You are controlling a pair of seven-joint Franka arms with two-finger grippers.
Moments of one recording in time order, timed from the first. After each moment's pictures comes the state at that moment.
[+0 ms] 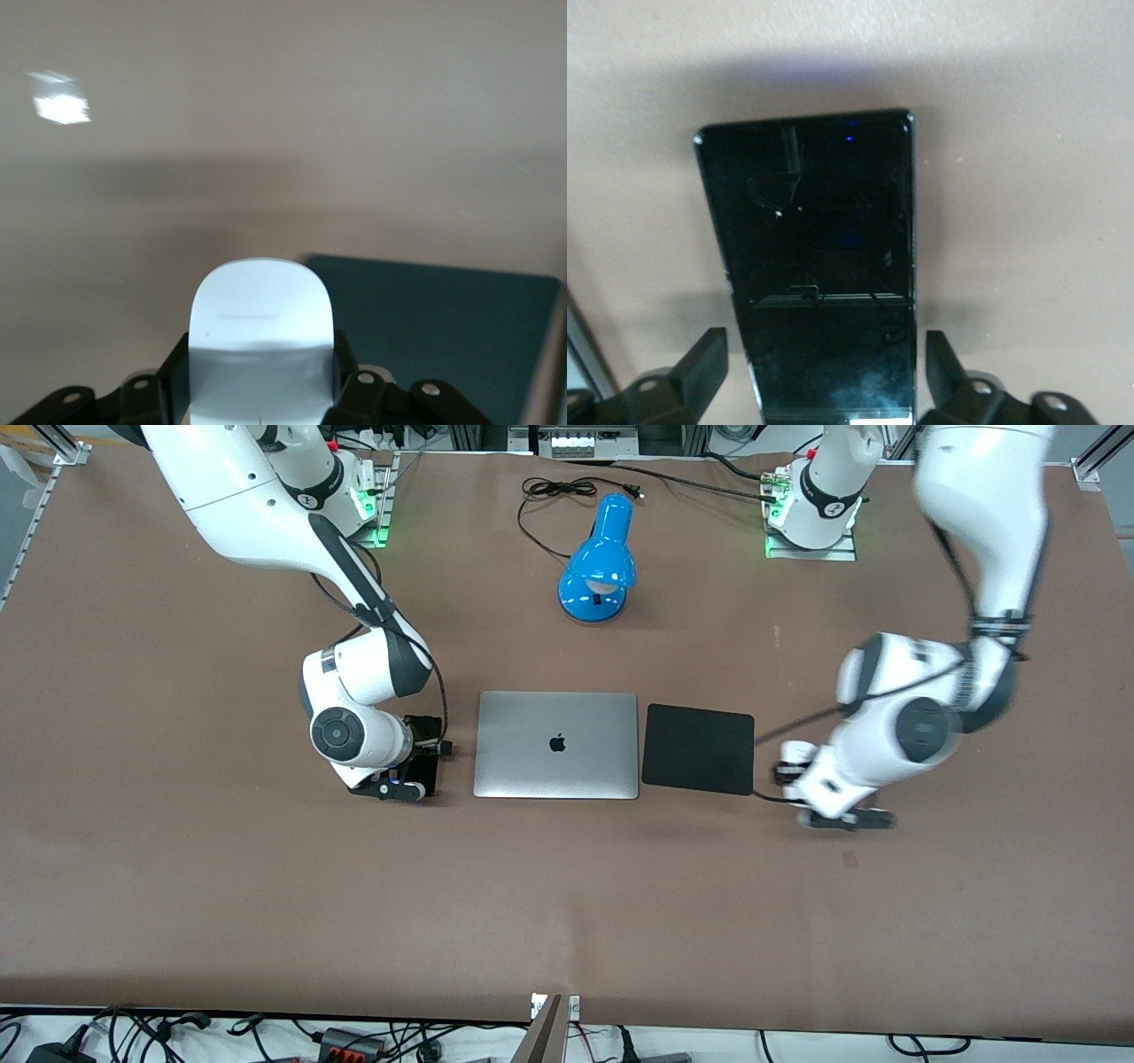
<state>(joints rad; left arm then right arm) -0.22 0.51 -0.06 -1.75 0.00 2.13 -0.28 0.28 0.66 0.12 -1.77 0.05 2.21 0.45</state>
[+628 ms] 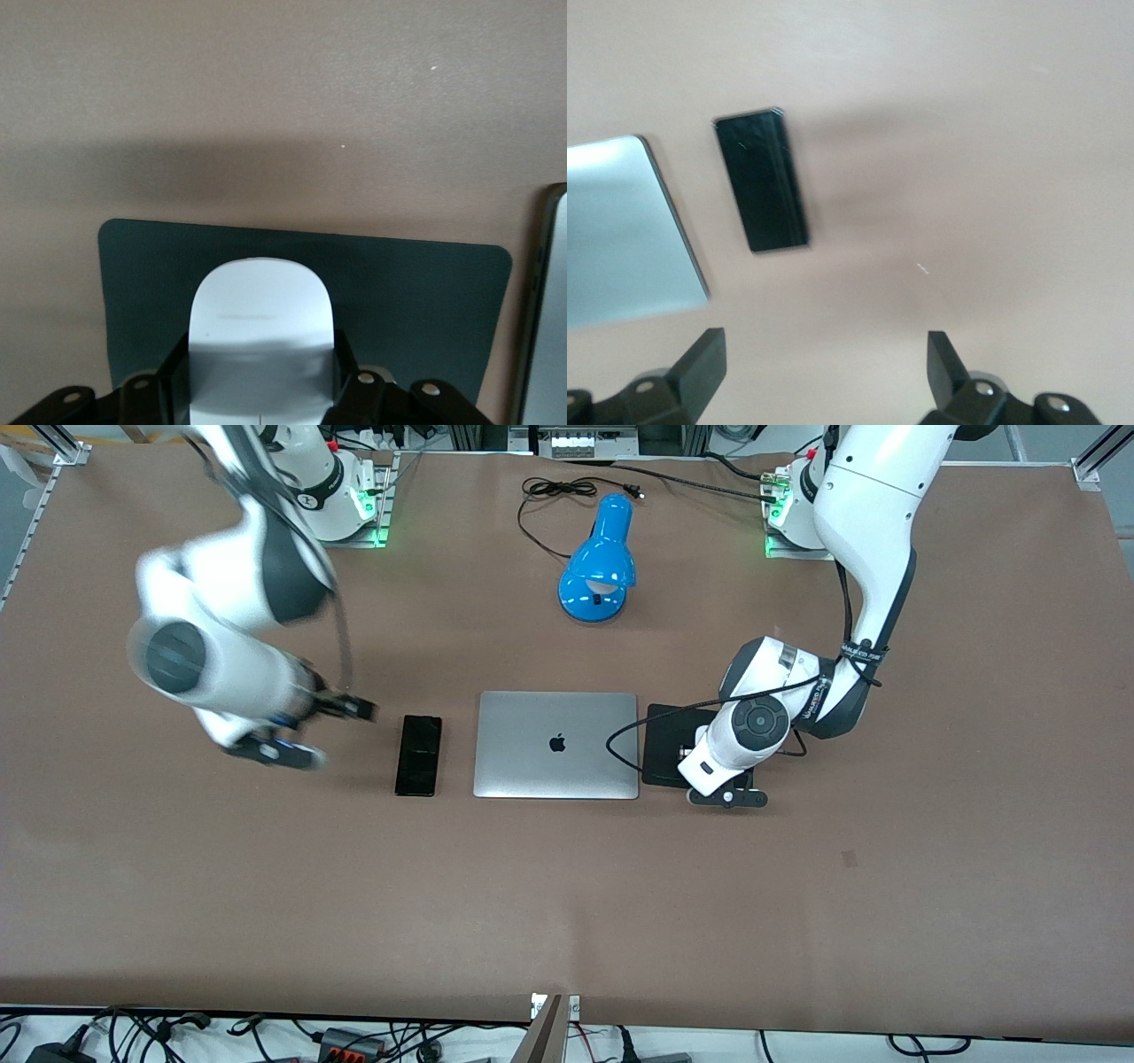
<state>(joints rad) -0.37 0.64 -0.06 -1.75 0.00 2.23 -0.40 0.16 0.21 0.09 -1.72 0.04 1.69 0.45</state>
